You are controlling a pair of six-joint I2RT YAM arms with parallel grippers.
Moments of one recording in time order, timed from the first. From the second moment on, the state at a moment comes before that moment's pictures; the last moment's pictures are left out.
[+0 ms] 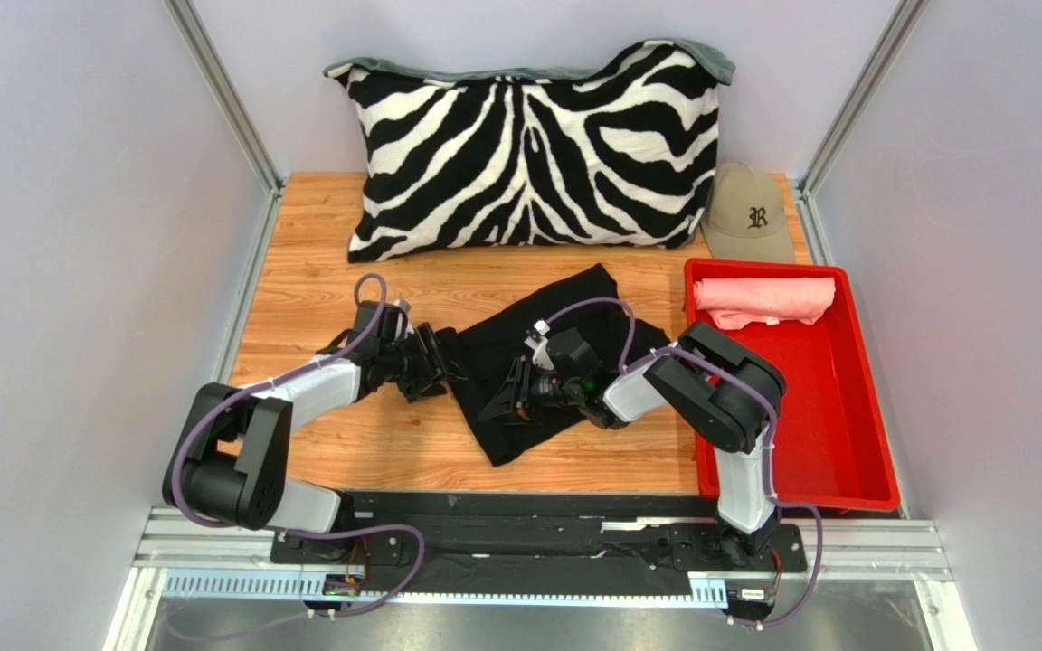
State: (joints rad) left arm -0.26 1.40 0.58 -0.11 0.37 -0.78; right arm 0.81 1.96 0.74 0.67 -0.56 1.22
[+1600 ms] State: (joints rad) left arm -0.41 1.41 0.81 -0.72 -0.02 -0.78; right arm 1.48 1.91 1.34 -0.37 0.59 0.41
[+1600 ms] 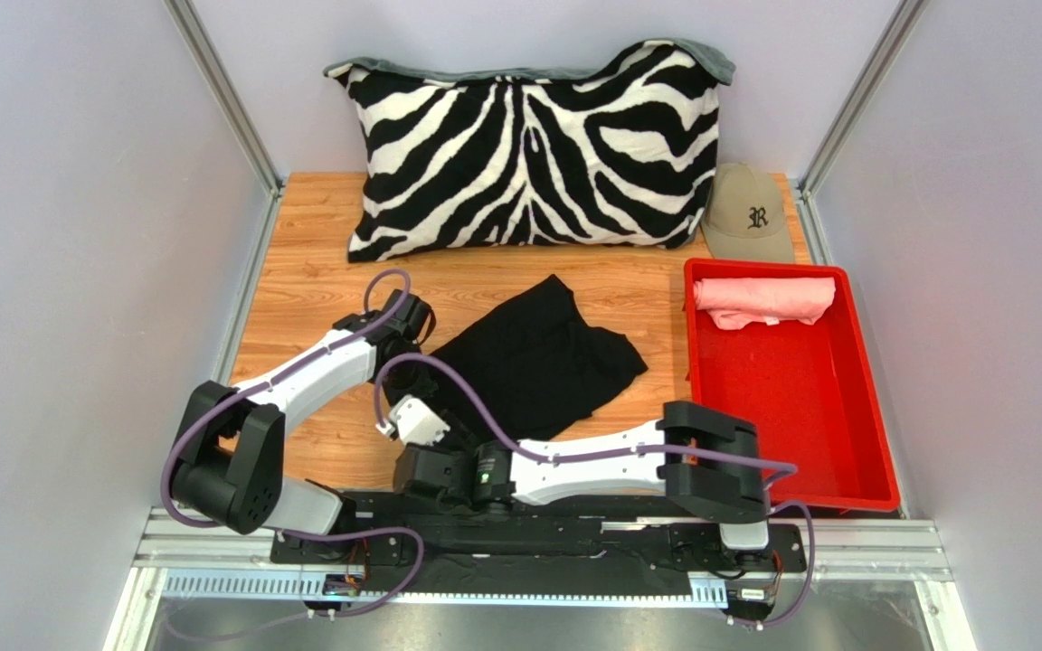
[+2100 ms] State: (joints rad) left arm -0.41 1.44 0.85 -0.75 -0.01 -0.75; right arm 1.52 2.18 1.55 -0.55 0.87 0.34
